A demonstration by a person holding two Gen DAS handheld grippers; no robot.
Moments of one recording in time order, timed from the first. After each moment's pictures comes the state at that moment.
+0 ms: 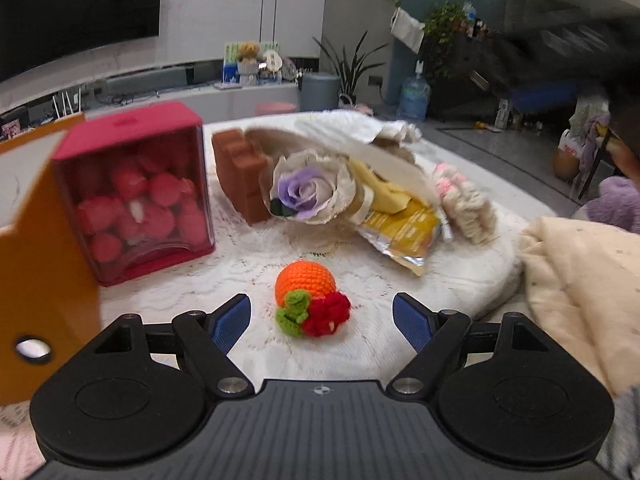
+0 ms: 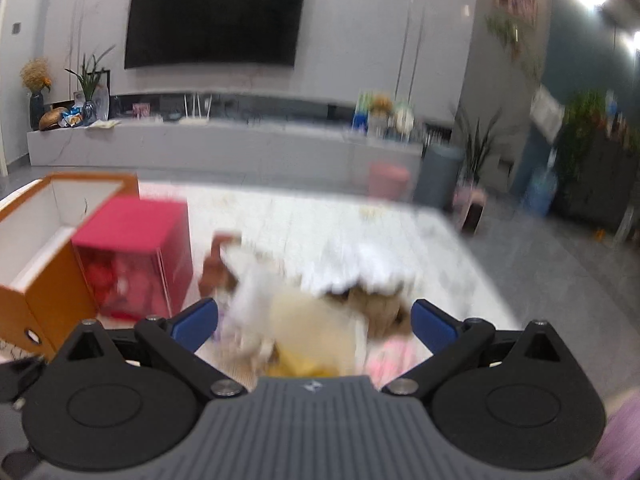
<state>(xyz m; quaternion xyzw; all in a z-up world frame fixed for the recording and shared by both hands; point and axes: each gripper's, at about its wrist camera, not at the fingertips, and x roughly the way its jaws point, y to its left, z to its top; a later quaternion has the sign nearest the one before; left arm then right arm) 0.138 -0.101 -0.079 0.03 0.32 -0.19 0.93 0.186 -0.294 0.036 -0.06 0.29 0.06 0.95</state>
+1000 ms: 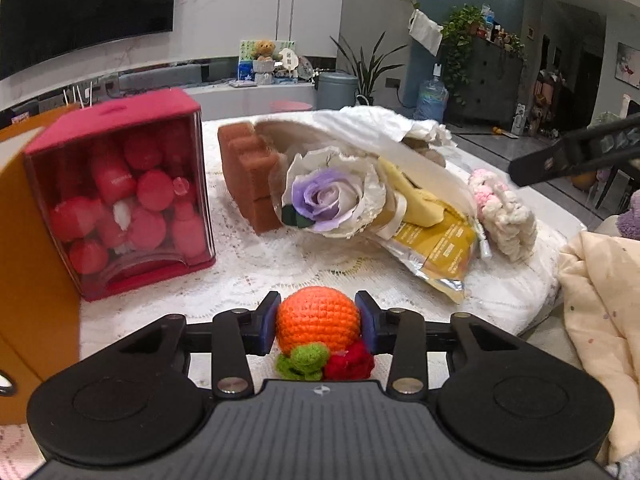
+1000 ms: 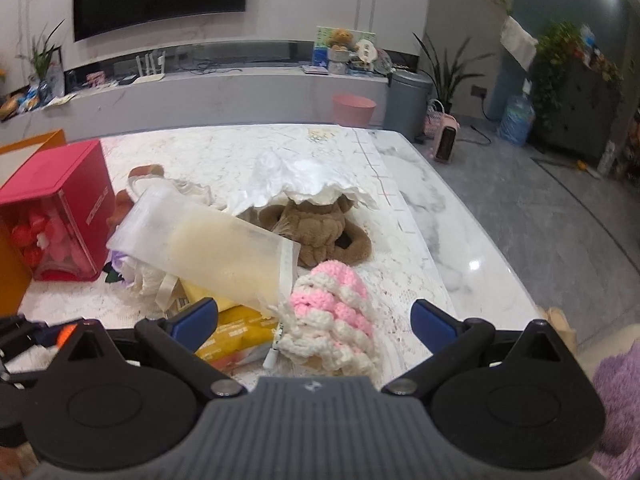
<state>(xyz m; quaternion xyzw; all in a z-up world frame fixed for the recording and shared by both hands) 0.161 -0.103 -0.087 0.03 0.31 -0.17 0.94 0.220 -0.350 -0.010 -0.04 0.36 0.01 0.93</state>
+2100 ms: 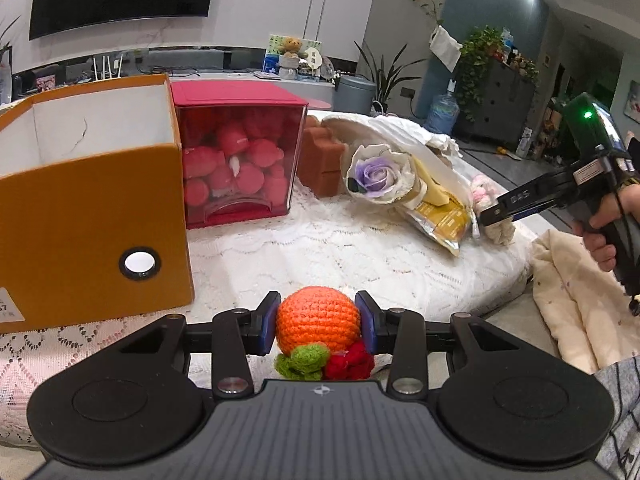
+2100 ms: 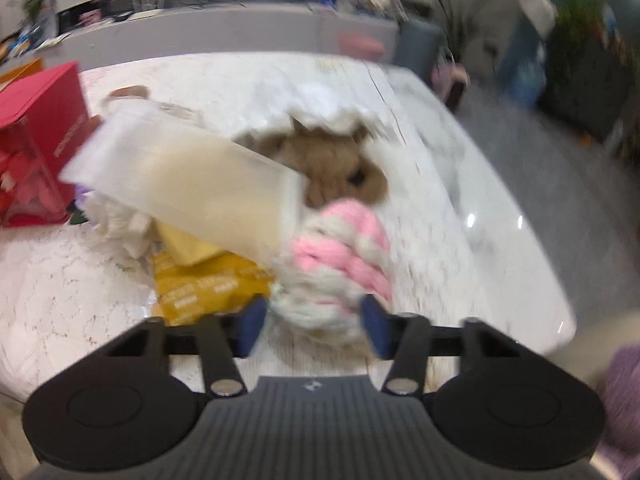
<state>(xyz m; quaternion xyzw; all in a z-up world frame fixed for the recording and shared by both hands) 0.098 -0.030 -0.071 -0.03 0.32 -0.16 0.93 0.256 -0.348 -0.051 -0.05 0.45 0.00 0.89</state>
